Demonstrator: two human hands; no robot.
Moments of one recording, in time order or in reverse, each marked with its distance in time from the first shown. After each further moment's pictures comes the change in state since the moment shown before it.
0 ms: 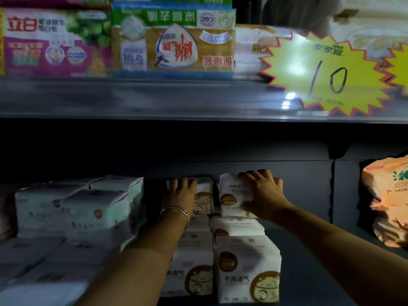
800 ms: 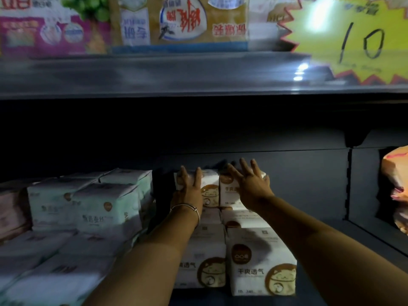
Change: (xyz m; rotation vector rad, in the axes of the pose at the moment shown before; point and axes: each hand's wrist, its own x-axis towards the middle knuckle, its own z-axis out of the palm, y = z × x) left_hand -0.016 0.002 -0.001 -0.196 -0.154 -0.149; right_hand 0.038 -0.023 0.052 0.062 -0.132 0.041
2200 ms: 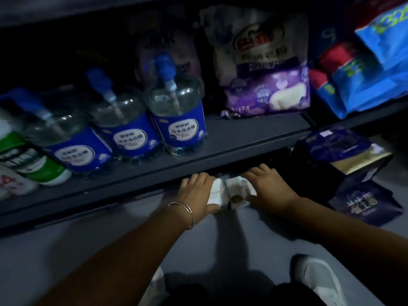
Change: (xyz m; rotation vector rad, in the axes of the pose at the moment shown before) left_hand -0.495 0.023 0.277 0.053 -0.703 0.527; right_hand -0.566 0.078 0.218 0.003 -0.612 0.074
